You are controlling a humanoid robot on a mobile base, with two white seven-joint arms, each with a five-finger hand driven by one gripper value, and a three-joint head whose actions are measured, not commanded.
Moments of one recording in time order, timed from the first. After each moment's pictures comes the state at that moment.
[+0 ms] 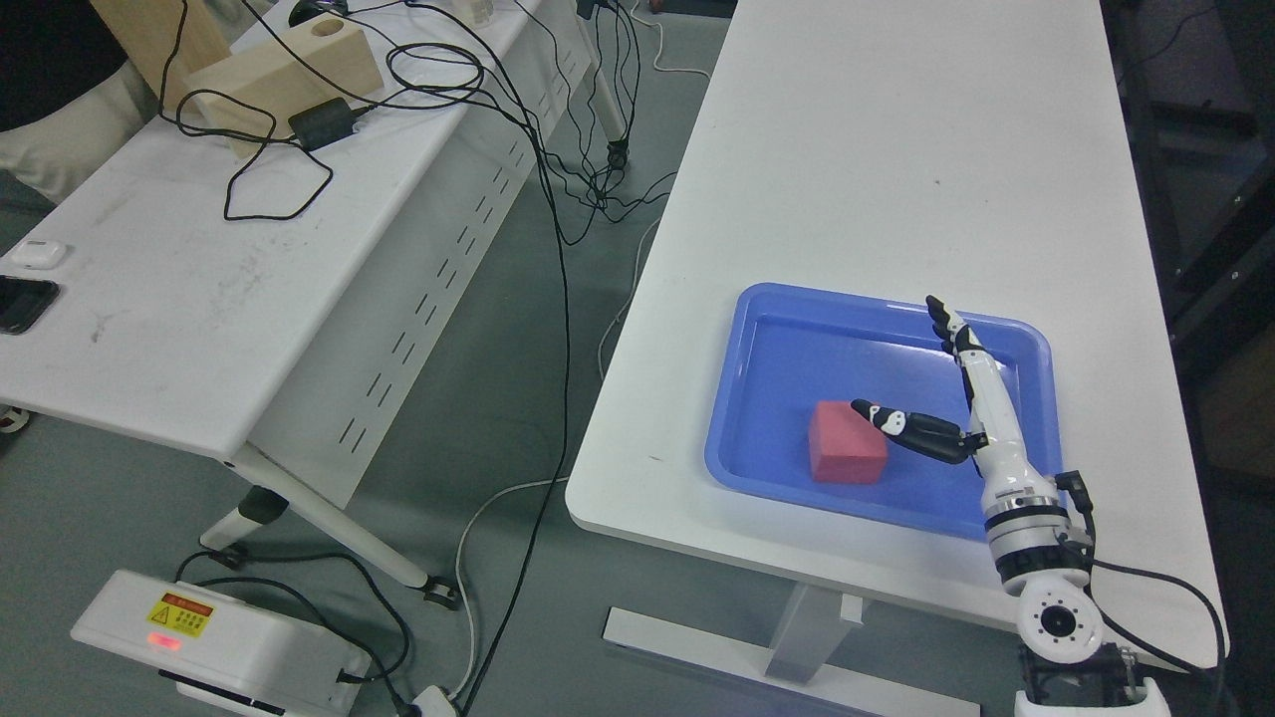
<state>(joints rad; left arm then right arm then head) 0.00 0.00 0.08 -0.04 0.00 -0.09 0.00 -0.03 0.00 0.11 -1.65 0.39 0.03 0.10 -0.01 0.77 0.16</state>
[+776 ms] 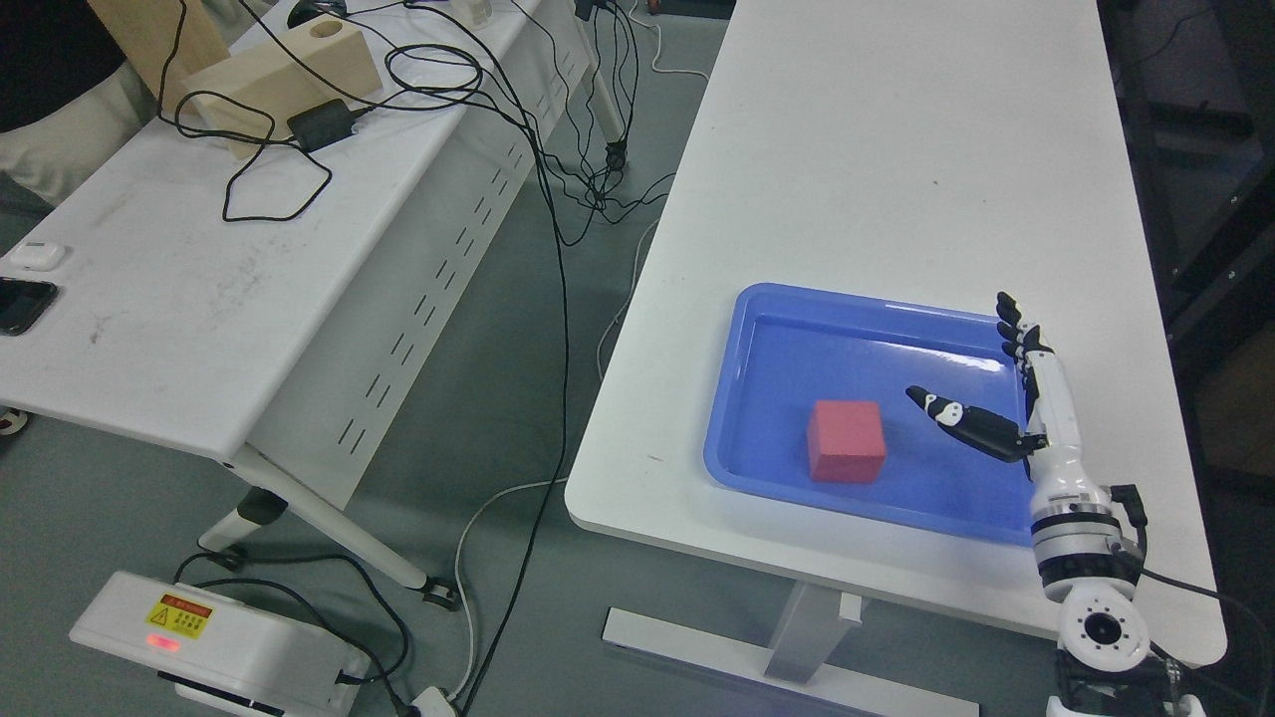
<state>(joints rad) 0.00 0.00 0.08 -0.04 0.00 -0.09 0.00 -0.01 0.00 0.03 -1.67 0.33 0.04 0.07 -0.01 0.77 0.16</state>
